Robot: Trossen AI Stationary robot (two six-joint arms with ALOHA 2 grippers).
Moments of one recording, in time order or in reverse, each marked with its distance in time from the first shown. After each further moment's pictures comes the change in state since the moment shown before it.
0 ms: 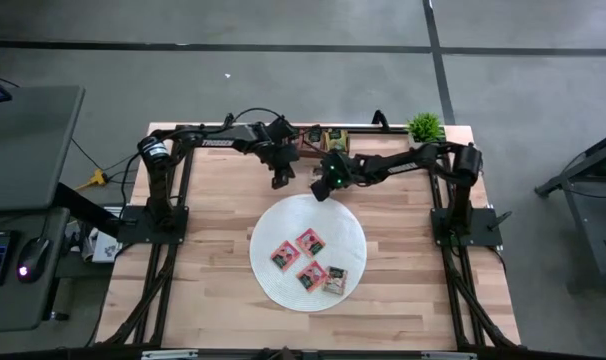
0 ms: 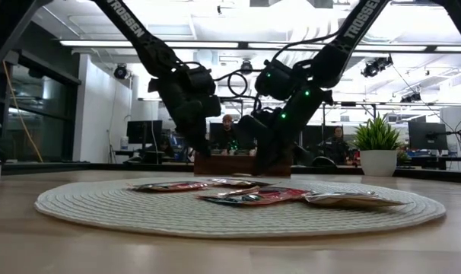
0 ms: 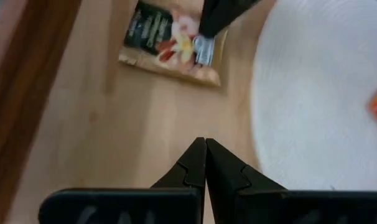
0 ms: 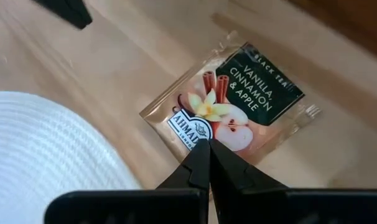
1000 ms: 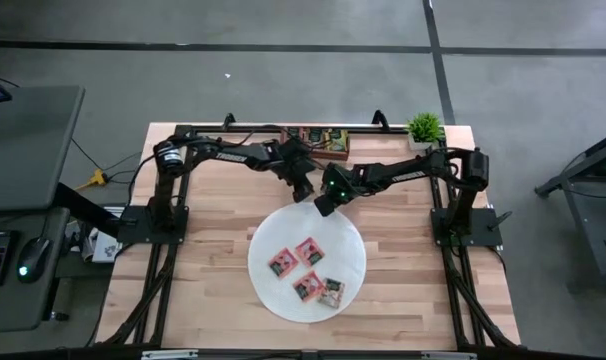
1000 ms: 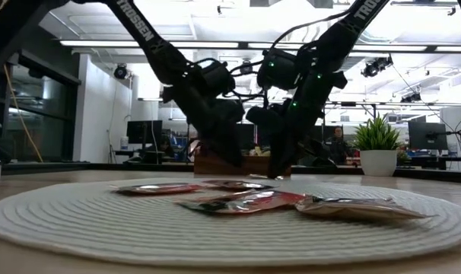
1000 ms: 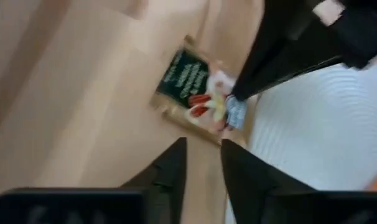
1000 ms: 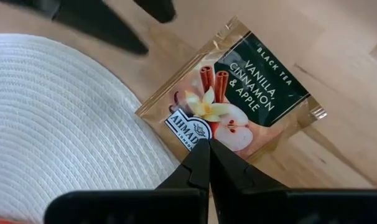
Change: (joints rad) left arm -0.155 0.097 0.001 0.274 -0.021 -0.398; right arm 0.122 -0.047 -0.001 -0.249 -0.043 0.179
